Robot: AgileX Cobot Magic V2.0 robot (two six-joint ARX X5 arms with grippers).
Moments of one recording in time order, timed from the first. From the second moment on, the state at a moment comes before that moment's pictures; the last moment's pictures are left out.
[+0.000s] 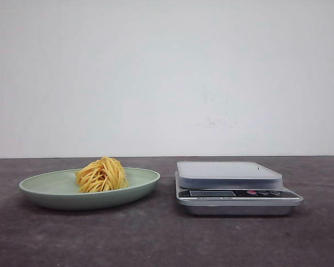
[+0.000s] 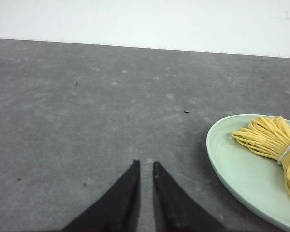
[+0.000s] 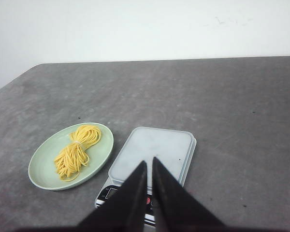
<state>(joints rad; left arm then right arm) -0.06 0.00 0.03 -0.18 -0.02 -0.07 0.65 0.26 0.72 -0.69 0.18 0.32</state>
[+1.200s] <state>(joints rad) -0.06 0.00 0.03 -0.18 -0.02 -0.07 0.00 0.00 0.27 -0.27 0.07 0.05</state>
